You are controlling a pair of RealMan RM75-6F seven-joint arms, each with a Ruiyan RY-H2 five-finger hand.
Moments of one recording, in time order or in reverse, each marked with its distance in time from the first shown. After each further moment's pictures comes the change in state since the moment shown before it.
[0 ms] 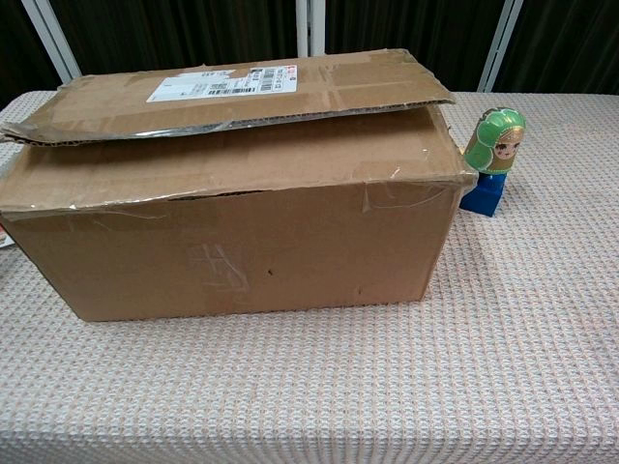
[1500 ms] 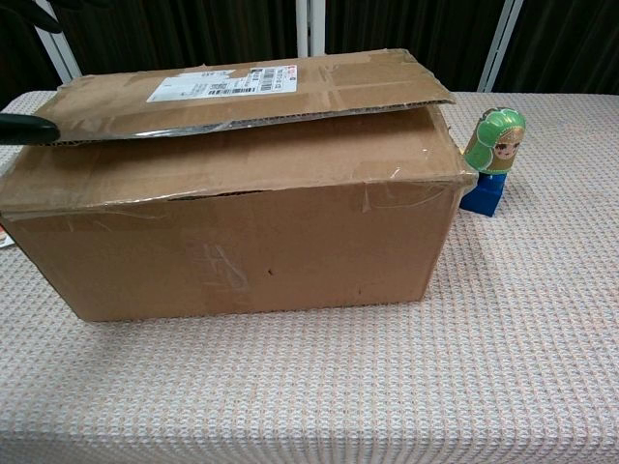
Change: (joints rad) left arm -0.302 -0.151 -0.083 -0.226 0.146 -0.255 0.019; right arm -0.017 -0.026 0.019 0.106 0.079 -0.022 0.129
